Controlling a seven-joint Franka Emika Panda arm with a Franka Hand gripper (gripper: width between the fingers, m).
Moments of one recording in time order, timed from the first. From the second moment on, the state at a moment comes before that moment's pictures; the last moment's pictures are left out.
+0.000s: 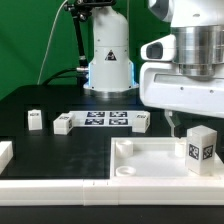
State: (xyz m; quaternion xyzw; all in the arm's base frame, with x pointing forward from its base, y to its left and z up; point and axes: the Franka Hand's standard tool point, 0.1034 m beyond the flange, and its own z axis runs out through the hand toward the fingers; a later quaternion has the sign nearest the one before) arm 0.634 0.123 0.077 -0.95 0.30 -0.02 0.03
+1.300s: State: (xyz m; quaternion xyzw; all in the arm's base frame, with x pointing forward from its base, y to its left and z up) arm 0.637 0.118 0.077 -0.98 -0.19 -0.04 0.01
